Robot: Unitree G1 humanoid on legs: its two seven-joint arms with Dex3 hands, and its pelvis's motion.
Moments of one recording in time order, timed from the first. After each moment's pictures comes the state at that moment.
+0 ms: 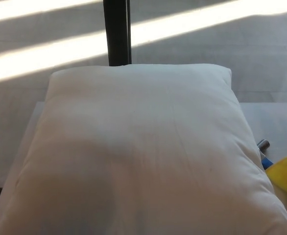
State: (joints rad) left_arm -0.02 0.57 0.60 1.27 -0.22 -0.13 -0.11; right_arm -0.15 -0.83 -0.15 0.00 0.12 0.14 0.14
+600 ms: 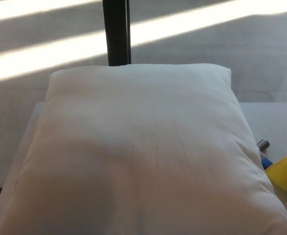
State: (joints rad) left_arm -0.01 0.57 0.58 1.27 -0.22 -0.14 -0.11; right_arm -0.22 -0.87 0.13 0.21 -0.12 0.14 0.24
